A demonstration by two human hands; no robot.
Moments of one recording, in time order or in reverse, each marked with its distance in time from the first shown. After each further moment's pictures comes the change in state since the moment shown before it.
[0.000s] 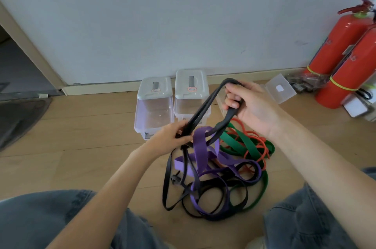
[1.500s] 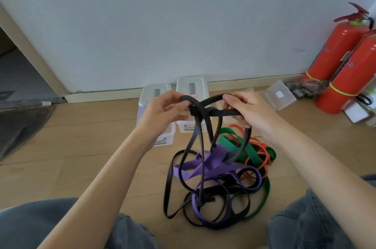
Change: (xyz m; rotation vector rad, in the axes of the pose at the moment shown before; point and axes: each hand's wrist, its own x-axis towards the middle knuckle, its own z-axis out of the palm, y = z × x) left_hand -0.009 0.058 -0.046 -0.625 0.316 0.112; right_hand -0.010 -0.009 -0.001 -0.723 0.074 -0.047
